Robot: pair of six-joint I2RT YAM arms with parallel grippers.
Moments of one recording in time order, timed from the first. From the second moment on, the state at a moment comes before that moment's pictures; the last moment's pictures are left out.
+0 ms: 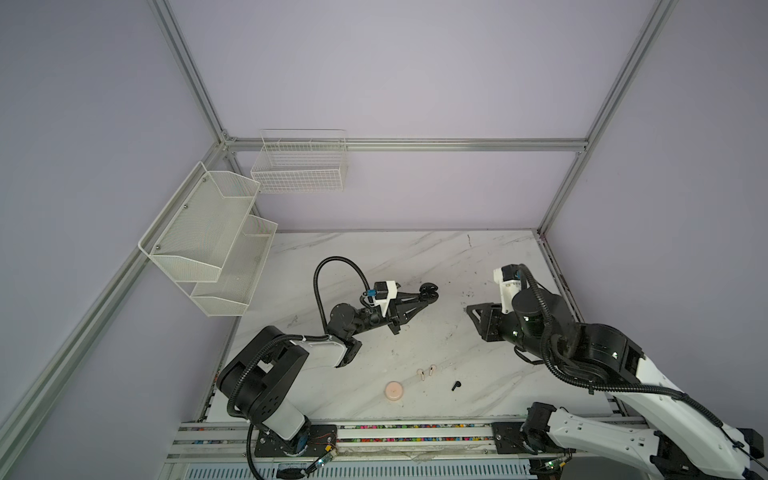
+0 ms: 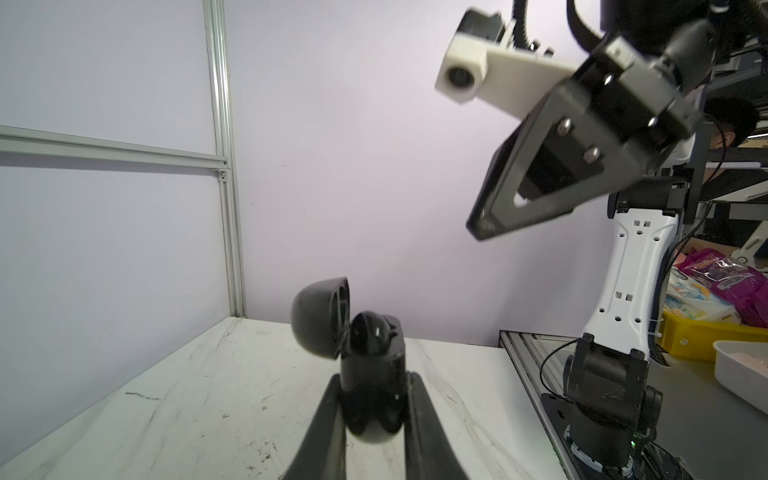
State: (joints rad) left arm -0.61 1.57 0.56 1.43 0.70 -0.28; right arm 0.95 0.89 1.19 -0.97 0.29 0.80
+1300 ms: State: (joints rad) left arm -0.61 1.53 0.50 1.43 0.68 -0.28; right arm 0.95 1.23 0.64 -0.75 -0.03 1.14
